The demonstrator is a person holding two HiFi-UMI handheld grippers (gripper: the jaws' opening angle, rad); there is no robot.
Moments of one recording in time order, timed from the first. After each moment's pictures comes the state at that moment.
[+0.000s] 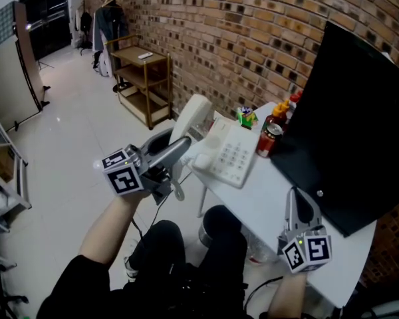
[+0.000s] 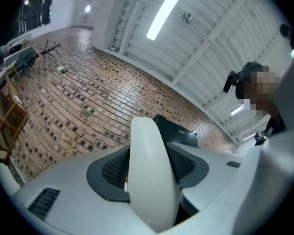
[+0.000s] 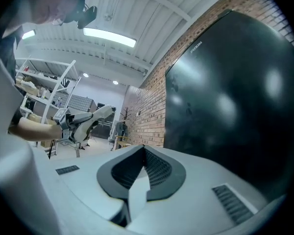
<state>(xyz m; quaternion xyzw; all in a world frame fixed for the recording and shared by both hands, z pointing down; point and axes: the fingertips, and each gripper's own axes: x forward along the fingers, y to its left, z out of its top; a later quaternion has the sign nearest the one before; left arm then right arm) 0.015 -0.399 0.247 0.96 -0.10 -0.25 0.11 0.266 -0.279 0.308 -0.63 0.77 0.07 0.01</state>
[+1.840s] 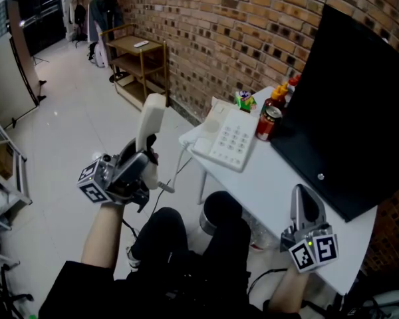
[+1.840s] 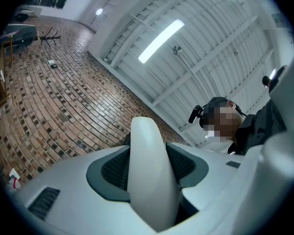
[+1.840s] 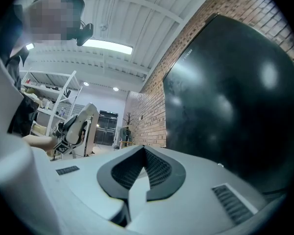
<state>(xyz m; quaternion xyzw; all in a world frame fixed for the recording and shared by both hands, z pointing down) -0.053 -0.321 0.238 0.92 0.03 -0.37 0.10 0.269 -0.242 0.314 -0.61 0.79 0.06 0.05</state>
